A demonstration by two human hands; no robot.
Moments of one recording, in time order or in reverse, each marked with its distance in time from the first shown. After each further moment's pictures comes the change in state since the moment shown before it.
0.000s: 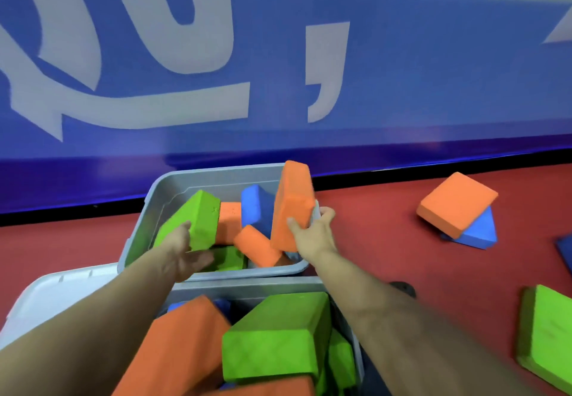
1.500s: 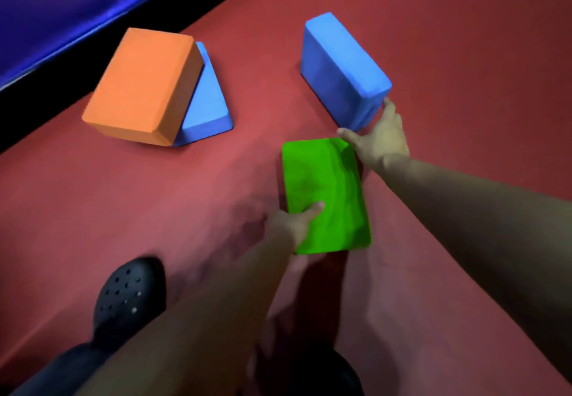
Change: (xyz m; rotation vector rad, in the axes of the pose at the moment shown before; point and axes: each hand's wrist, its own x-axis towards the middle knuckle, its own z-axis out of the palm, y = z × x) left_hand -0.045 -0.555 0.619 1.135 -0.616 0.188; right_hand 0.154 0.517 -0.548 -0.126 0.744 0.359
